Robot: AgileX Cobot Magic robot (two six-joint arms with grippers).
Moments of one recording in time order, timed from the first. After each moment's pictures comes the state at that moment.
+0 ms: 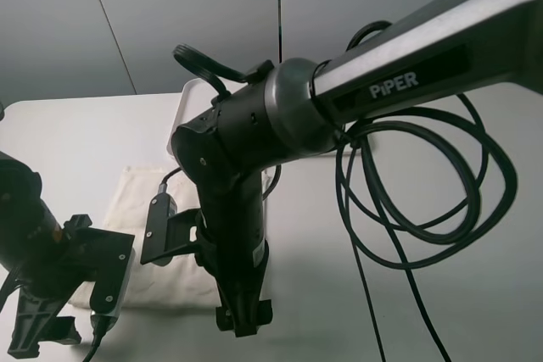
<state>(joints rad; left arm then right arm) -0.42 1.73 -0.48 0.06 0.49 0.99 1.06 2.11 -1.30 0.13 0.91 -0.72</state>
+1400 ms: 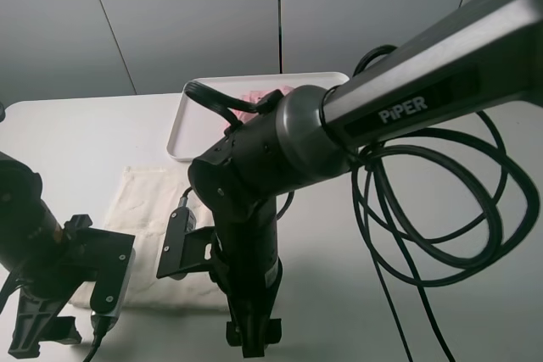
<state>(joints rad) -0.42 1.73 -0.48 0.06 0.49 0.99 1.07 2.11 -1.20 0.11 0.82 -0.59</state>
